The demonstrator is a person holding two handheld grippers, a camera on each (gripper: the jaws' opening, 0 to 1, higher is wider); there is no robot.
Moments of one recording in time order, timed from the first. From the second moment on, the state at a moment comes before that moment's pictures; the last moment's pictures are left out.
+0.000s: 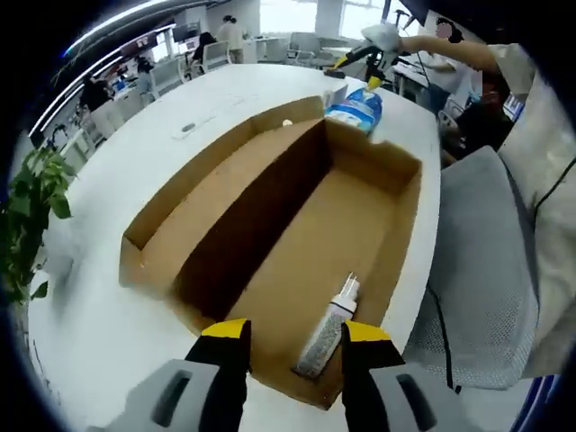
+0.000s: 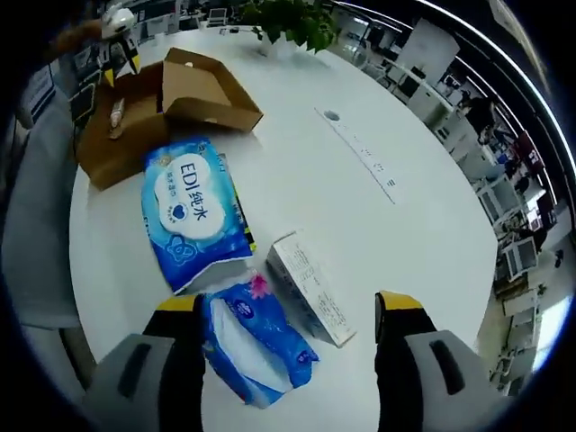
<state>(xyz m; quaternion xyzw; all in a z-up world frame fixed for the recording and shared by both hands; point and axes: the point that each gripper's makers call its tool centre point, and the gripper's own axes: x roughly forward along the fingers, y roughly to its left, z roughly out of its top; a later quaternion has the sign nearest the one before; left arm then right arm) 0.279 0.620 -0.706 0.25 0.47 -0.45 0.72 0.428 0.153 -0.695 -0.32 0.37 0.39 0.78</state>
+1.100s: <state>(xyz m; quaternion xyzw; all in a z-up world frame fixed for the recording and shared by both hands) 0.264 0.612 -0.759 0.36 0.51 -0.57 0.53 0.314 0.209 -0.642 -0.17 0.32 0.43 0.83</state>
